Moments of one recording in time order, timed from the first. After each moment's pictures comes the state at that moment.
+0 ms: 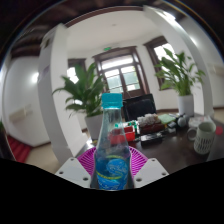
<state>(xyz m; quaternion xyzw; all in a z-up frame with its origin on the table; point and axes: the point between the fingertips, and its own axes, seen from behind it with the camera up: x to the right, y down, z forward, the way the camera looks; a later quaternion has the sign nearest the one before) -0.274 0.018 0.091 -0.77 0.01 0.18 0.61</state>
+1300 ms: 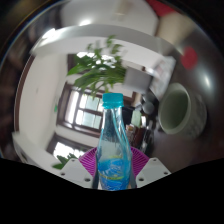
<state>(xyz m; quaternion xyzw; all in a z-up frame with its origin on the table) -0.074 0.077 0.149 -0.59 0.45 0.44 0.50</state>
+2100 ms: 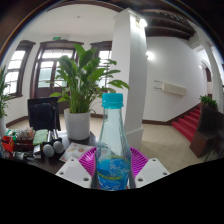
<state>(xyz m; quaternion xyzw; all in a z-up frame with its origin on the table) 0.267 0.090 0.083 -0.78 0.19 -0.18 0.56</state>
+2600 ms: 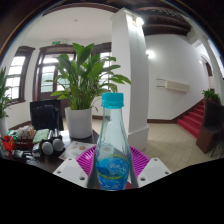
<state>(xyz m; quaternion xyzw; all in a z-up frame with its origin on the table) 0.272 0.100 0.048 -0.78 0.19 -0.15 0.58</state>
